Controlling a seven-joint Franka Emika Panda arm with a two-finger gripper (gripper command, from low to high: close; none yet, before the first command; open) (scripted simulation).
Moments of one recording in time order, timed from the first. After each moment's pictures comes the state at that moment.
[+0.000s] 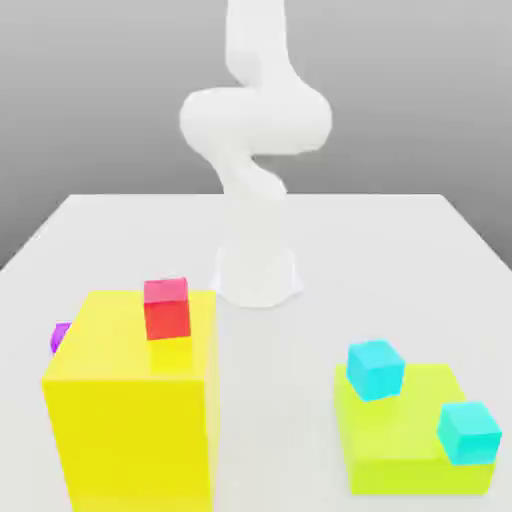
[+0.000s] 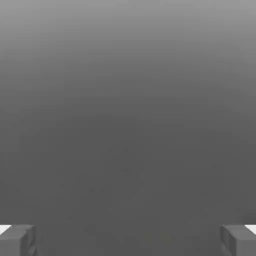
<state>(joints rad) -0.07 -0.72 -0.02 -2.35 -0.02 2.35 0.86</state>
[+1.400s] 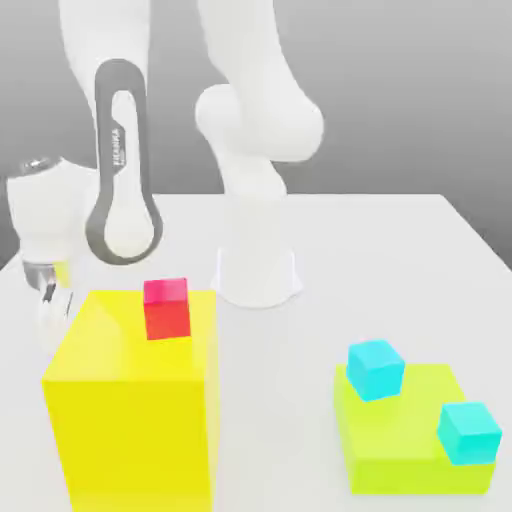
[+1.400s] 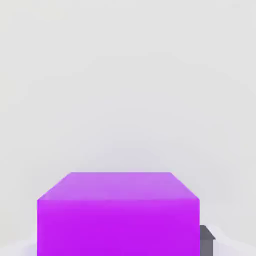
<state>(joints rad) -0.75 0.14 -0.17 -2.81 0.12 2.95 1.15</state>
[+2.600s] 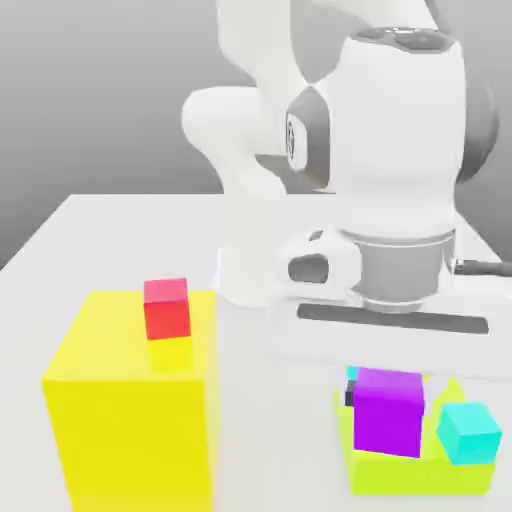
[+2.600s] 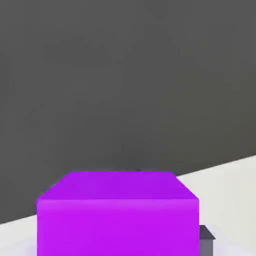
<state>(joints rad) -0.05 0.10 0.44 -2.29 -0.05 2.45 1.37</state>
